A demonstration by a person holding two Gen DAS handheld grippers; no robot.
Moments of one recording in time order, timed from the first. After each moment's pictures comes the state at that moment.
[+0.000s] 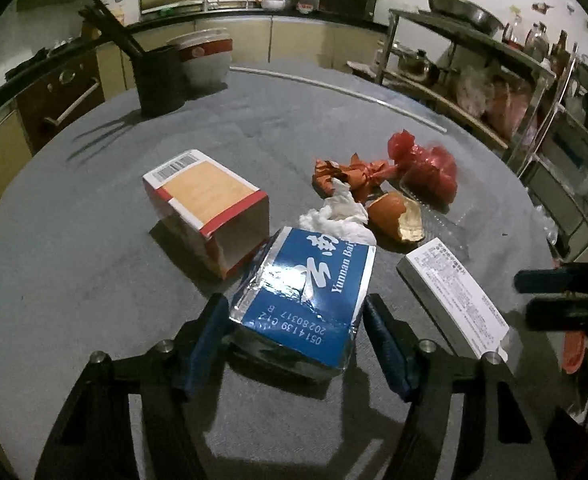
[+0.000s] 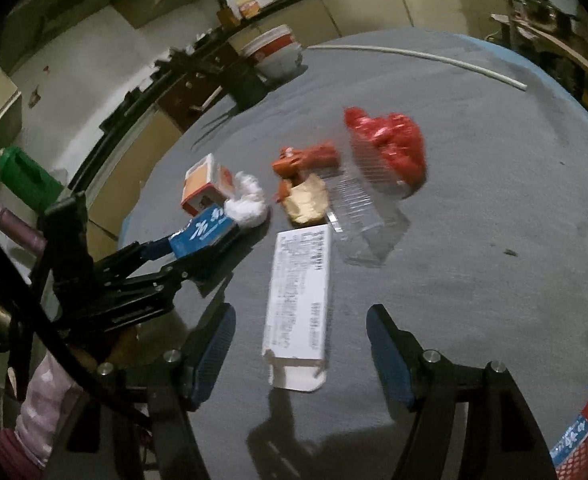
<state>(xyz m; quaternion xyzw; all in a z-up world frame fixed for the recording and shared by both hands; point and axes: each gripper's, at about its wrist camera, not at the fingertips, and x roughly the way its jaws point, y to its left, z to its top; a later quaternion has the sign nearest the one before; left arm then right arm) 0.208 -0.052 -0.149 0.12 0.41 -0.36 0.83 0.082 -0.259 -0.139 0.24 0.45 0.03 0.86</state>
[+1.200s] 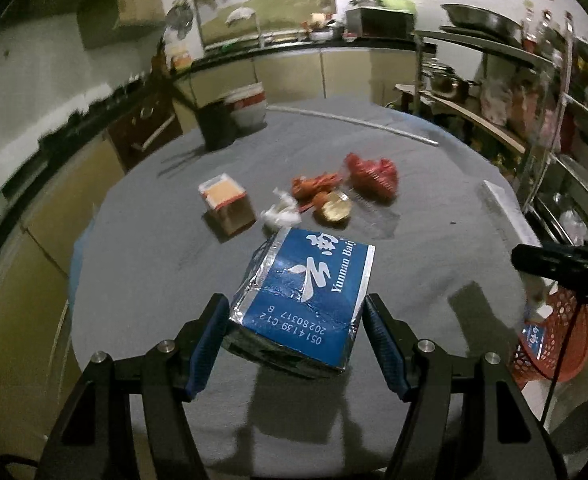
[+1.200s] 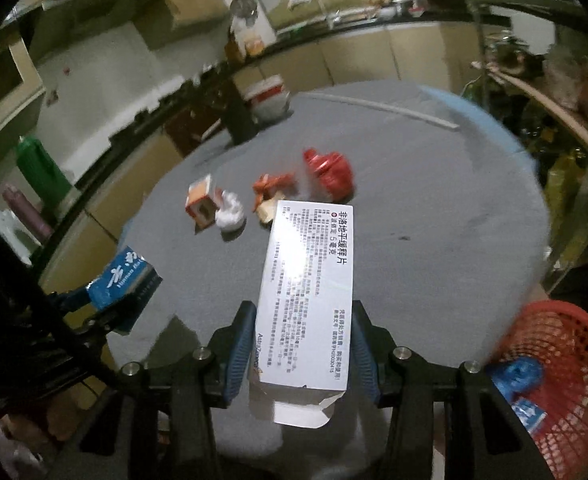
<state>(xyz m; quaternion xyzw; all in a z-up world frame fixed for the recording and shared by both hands) 0.026 -0.074 -0.069 0.17 0.35 -0.22 0.90 -0.042 -0.289 -0.098 0.20 0.37 -0.01 0.91</state>
